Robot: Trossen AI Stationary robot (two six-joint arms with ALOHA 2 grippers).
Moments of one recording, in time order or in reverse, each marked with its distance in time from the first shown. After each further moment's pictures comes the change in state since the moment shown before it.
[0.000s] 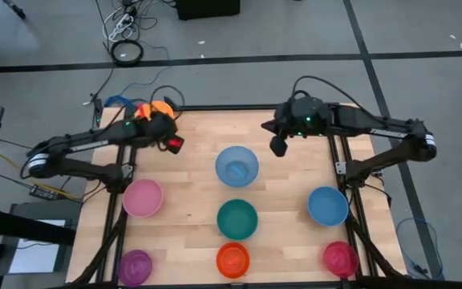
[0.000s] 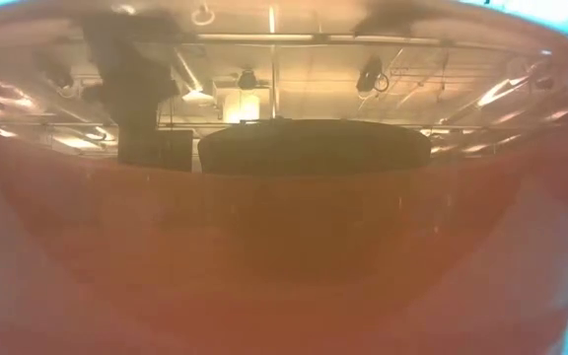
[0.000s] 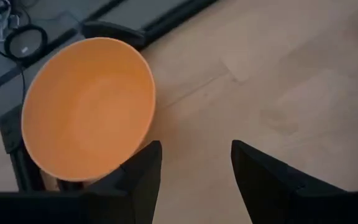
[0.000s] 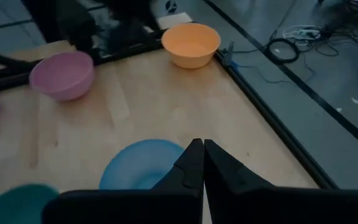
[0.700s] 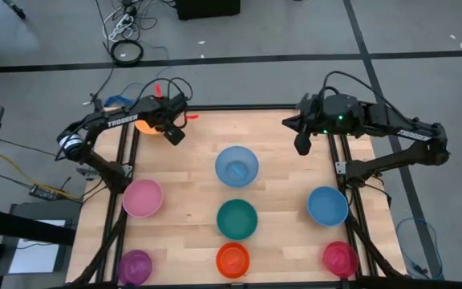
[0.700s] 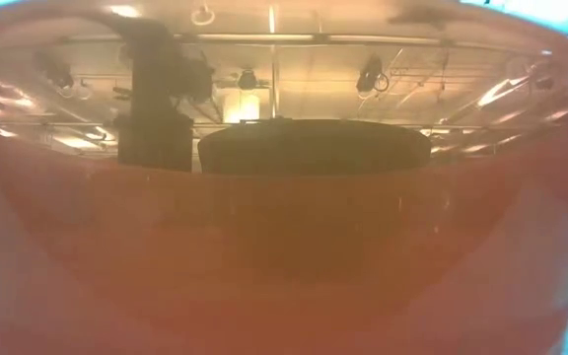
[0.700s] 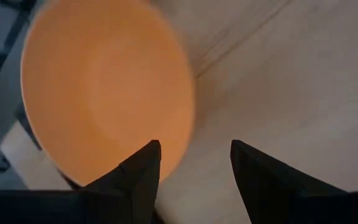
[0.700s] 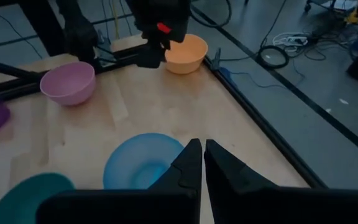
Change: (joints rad) left arm 0.282 0.379 0.191 -0.149 0.120 0.327; right arm 0.016 -0.184 0.000 -0.143 0.040 0.034
